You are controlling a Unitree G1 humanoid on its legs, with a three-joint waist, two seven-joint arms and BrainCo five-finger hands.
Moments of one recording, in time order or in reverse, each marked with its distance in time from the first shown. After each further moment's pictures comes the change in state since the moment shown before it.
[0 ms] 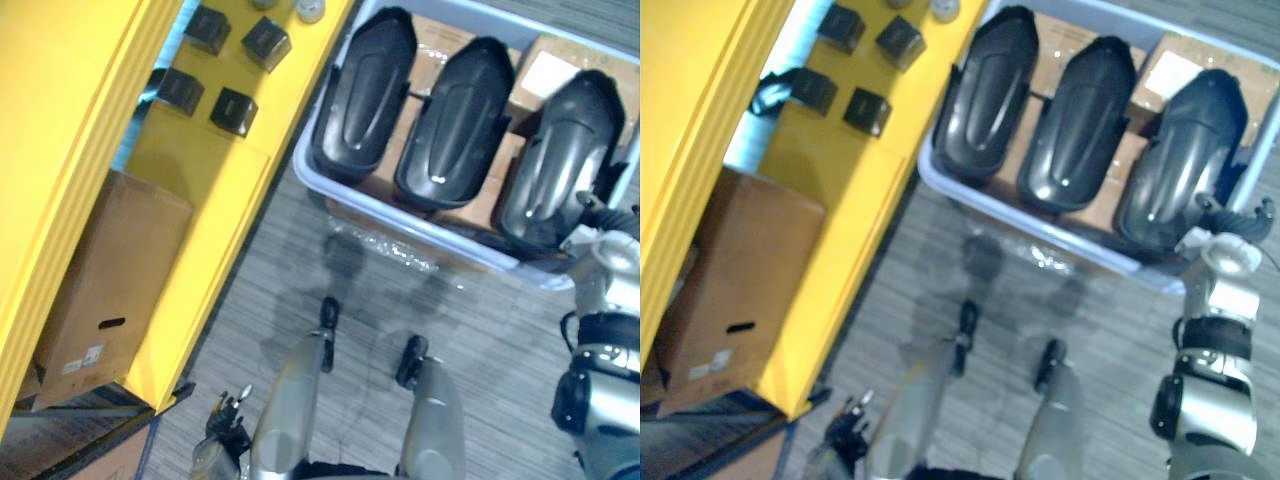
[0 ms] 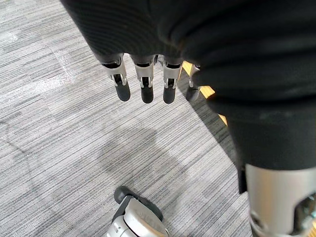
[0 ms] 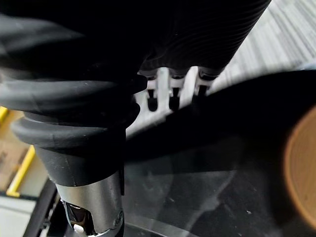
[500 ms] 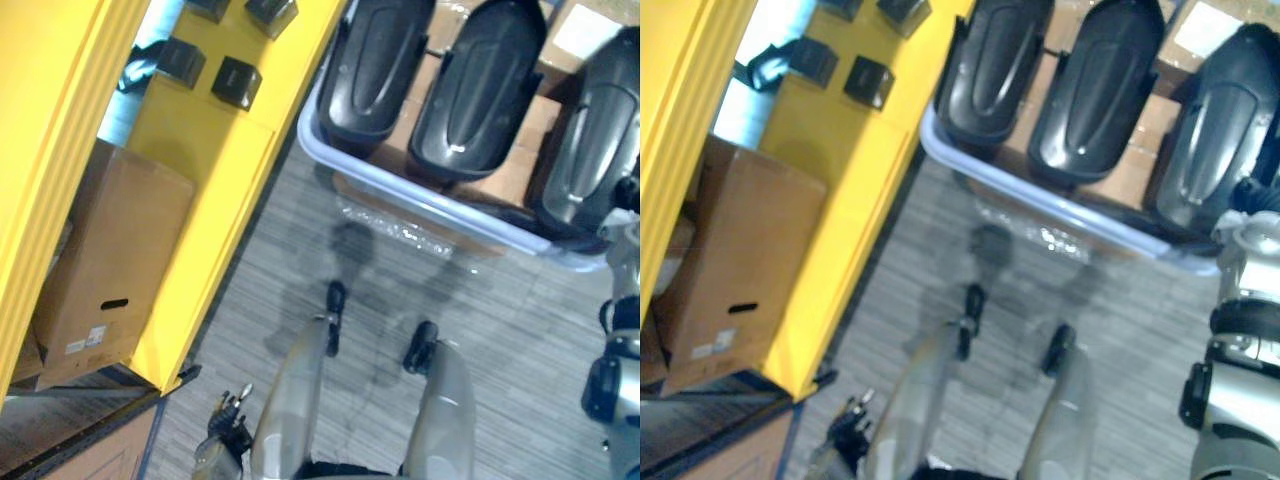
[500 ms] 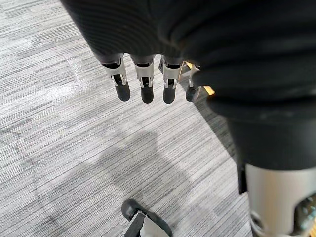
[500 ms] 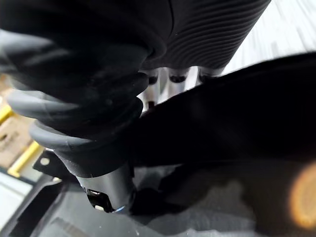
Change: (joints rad) left arm -0.001 -0.010 0.000 0.001 -0.030 -0.007 -0.007; right arm -0.049 -0.112 0.063 0.049 -0.144 0.073 -0.002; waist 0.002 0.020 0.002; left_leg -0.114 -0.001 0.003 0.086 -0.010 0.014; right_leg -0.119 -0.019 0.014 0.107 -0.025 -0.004
